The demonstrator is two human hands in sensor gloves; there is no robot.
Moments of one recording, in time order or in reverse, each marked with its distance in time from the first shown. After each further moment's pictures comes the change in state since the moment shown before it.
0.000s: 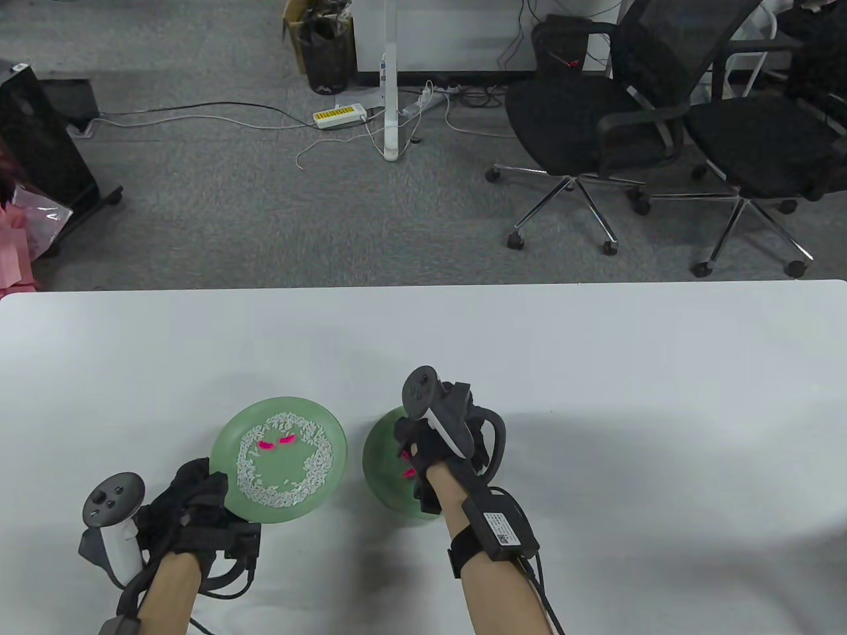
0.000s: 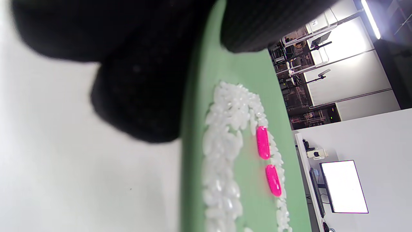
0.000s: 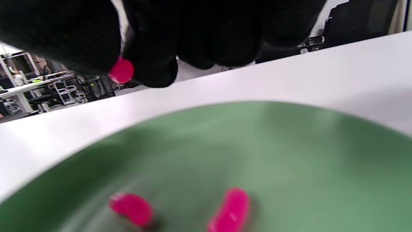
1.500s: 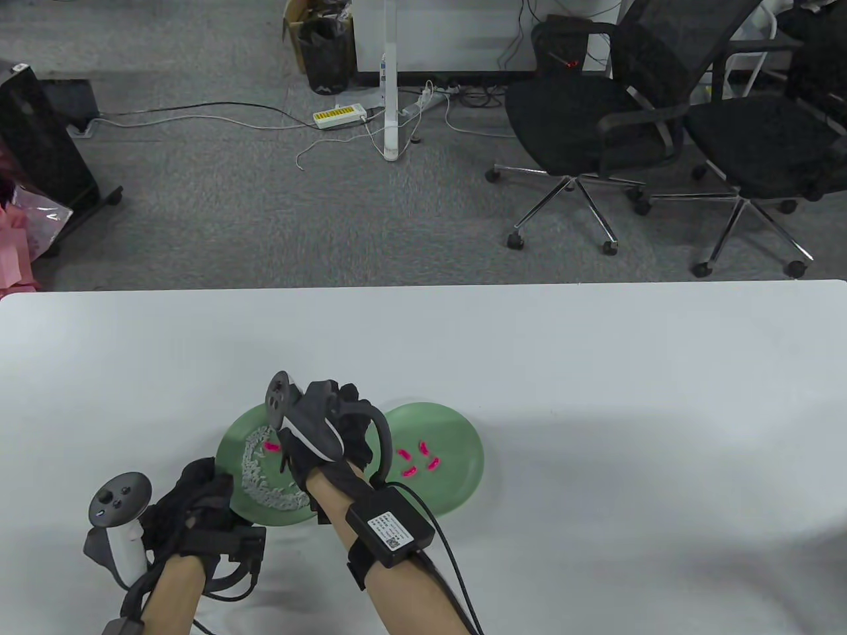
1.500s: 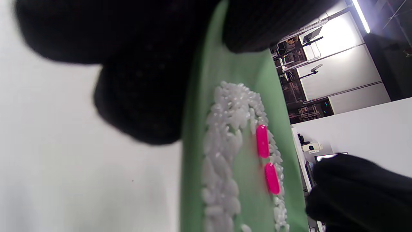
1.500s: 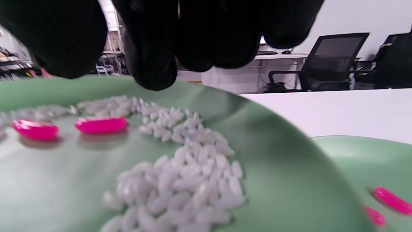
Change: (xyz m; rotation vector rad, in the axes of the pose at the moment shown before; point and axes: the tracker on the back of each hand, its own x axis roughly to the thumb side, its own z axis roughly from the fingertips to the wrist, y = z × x) left_hand 0.001 -0.004 0.003 -0.014 -0.035 -0.026; right_hand 0.165 0.001 0.049 -0.005 -0.147 0.192
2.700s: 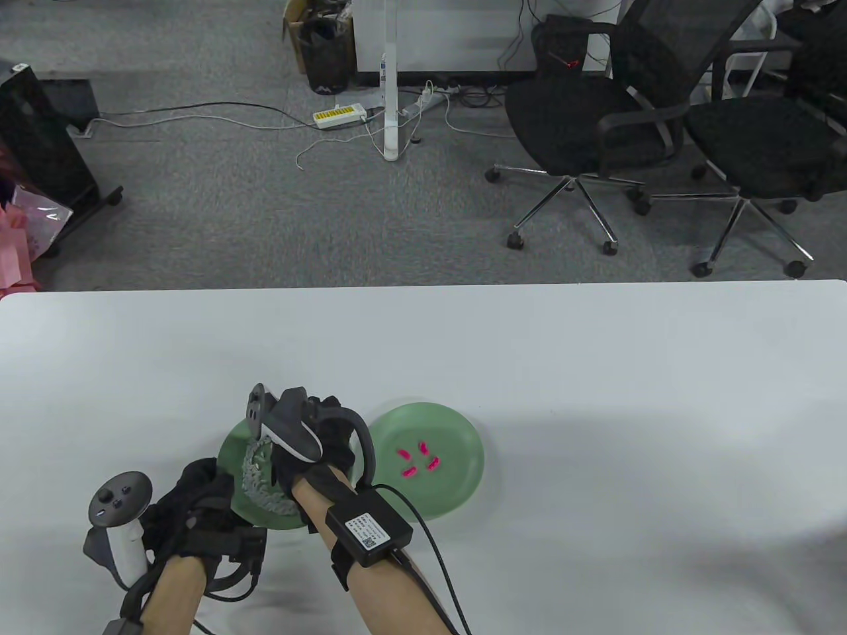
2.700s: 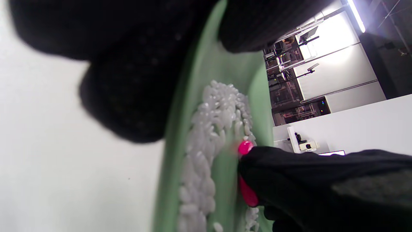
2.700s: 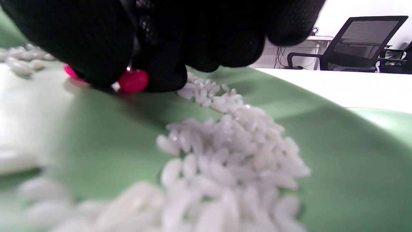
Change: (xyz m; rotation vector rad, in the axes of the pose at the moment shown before) left_hand 0.005 -0.001 0.005 -0.007 -0.014 -0.009; right_hand 0.021 0.025 -0.004 0.106 -0.095 0.053
